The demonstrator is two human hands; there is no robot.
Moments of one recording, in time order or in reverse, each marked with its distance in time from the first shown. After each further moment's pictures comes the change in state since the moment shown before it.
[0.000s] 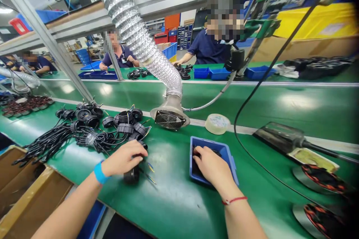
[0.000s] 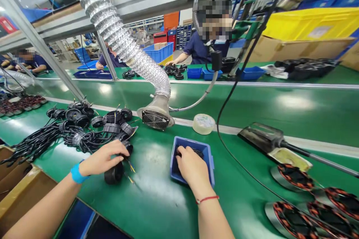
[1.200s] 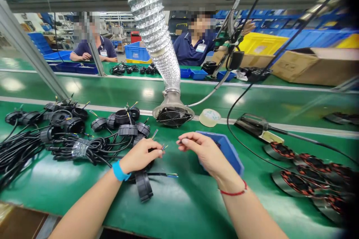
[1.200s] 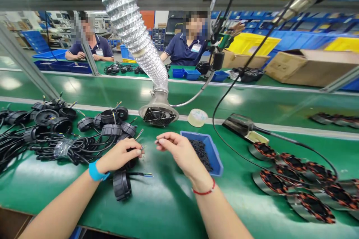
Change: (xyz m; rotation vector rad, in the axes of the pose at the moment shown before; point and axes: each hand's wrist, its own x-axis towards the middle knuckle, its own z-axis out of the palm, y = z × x) left_hand 0.035 -0.047 0.016 -0.388 0.025 0.065; right_hand 0.004 -0.089 -0.010 1.235 0.102 -0.026
